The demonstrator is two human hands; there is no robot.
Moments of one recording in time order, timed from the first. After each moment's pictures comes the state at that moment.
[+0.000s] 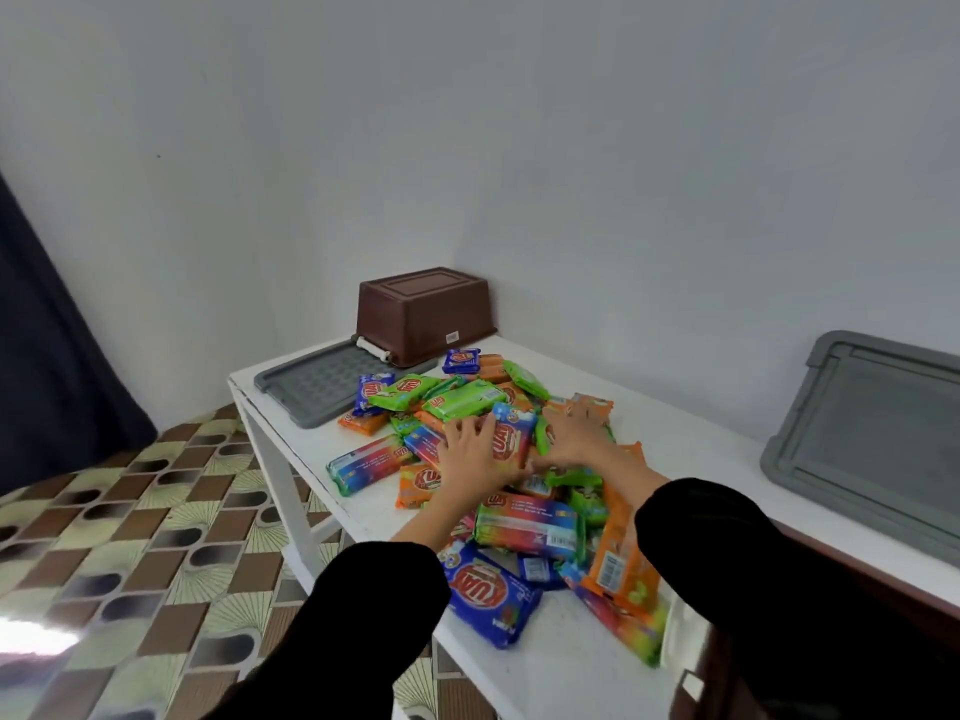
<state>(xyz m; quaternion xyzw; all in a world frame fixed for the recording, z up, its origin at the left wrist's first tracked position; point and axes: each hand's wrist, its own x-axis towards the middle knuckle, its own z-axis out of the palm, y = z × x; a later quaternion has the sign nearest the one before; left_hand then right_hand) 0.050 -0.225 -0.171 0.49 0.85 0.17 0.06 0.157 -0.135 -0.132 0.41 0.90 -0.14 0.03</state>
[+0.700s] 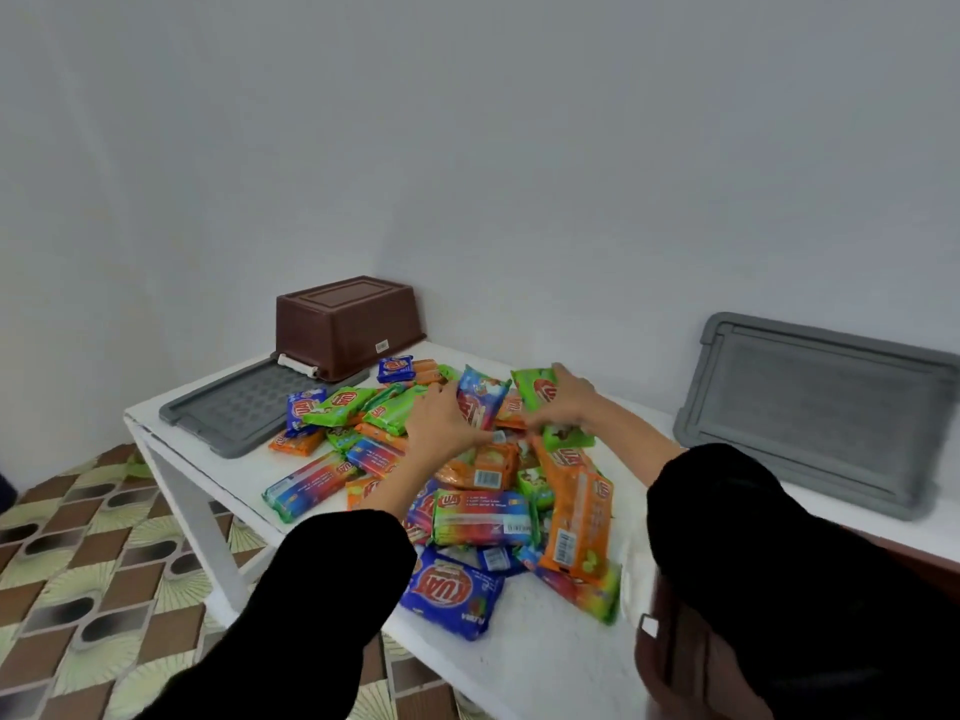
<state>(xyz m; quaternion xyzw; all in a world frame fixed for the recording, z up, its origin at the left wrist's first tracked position) 0.065 -0.209 -0.114 0.53 0.82 0.22 0.05 0.210 -0.131 -0.084 0.55 0.75 -0.34 -0.13</state>
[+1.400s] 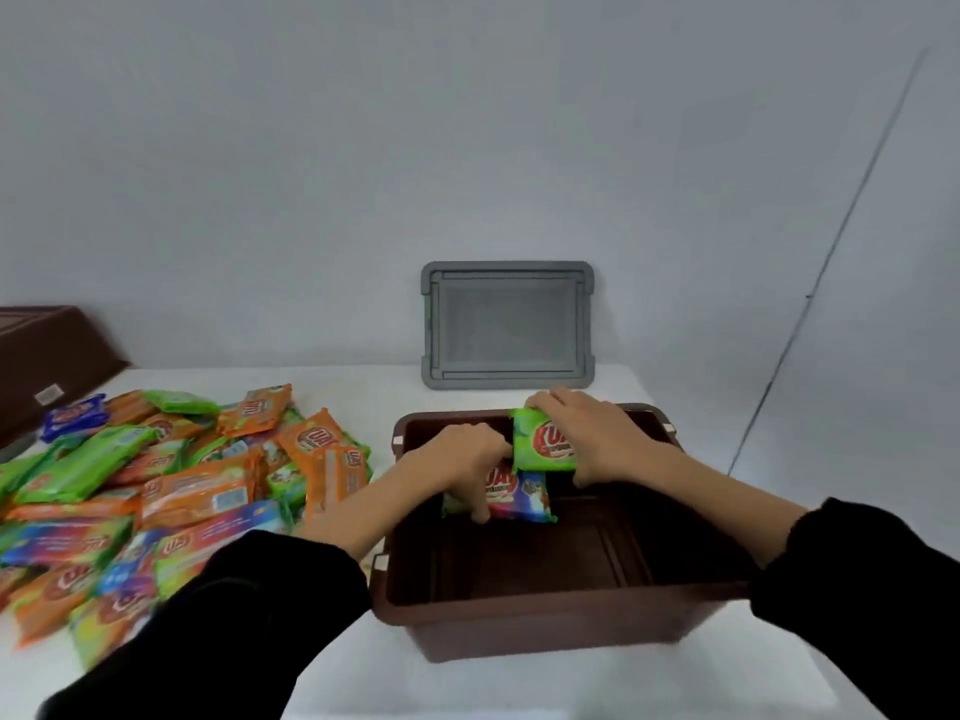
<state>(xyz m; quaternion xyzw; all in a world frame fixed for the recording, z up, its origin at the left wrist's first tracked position) 0.327 -0.225 -0.098 0.90 0.40 -0.14 0.00 0.491 -0.252 -0.094 0.59 0.80 0.00 0.00</state>
